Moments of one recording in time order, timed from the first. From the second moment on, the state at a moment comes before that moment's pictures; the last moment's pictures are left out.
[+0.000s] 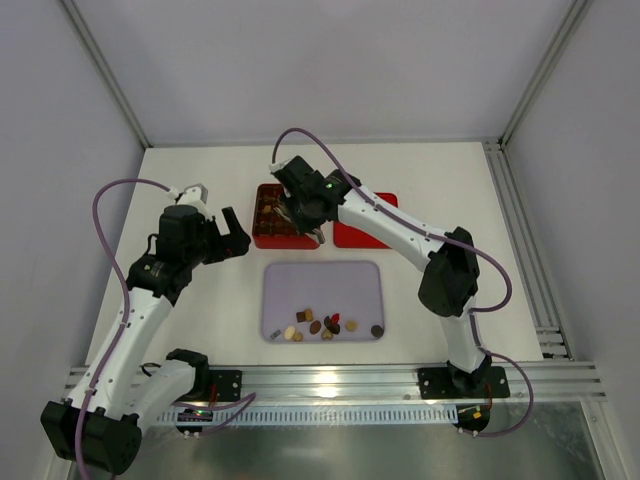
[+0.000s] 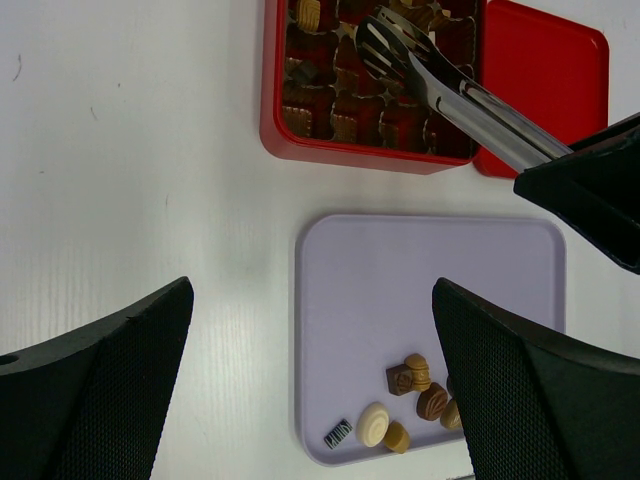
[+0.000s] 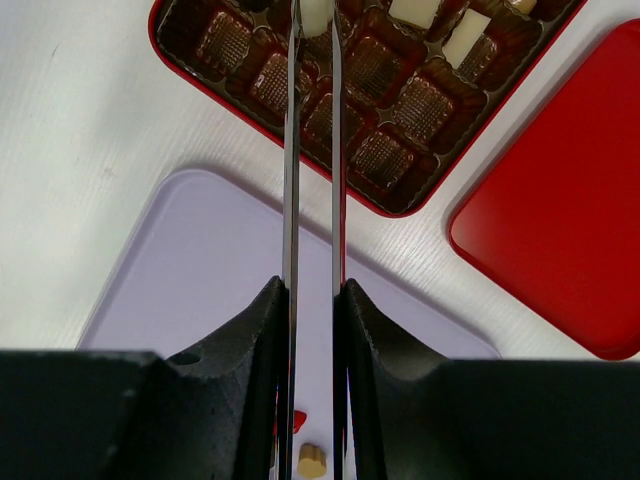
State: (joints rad) left arm -0.24 0.91 0.89 -0.60 0.02 -0.42; right arm 0.86 2.04 1.99 -0.91 0.15 0.24
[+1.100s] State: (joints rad) left arm -0.24 0.91 0.89 -0.60 0.02 -0.42; right arm 0.86 2.05 1.99 -0.91 0.14 0.24
